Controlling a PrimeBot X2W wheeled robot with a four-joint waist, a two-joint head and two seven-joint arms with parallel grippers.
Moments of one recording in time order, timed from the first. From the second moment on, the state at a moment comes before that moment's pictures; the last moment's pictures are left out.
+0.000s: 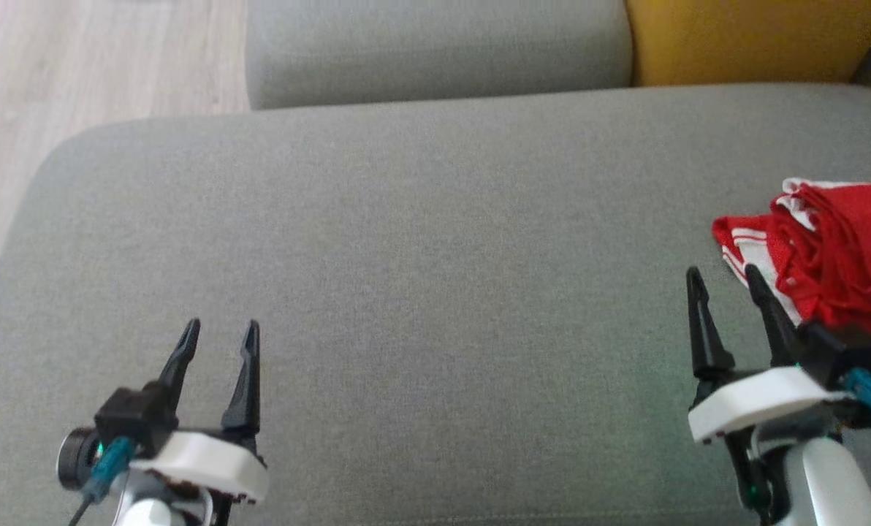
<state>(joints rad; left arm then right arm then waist) 0.01 0.23 -0.29 0.12 -0.31 0.11 -0.24 -0.07 -0.05 -0.01 0.15 0.16 0.13 -0.04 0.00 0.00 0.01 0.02</state>
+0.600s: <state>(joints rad) 0.09 0.26 -0.29 0.08 -0.32 0.13 -0.24 0.04 -0.05 0.03 0.06 0.16 0.13 0.00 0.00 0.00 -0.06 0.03</state>
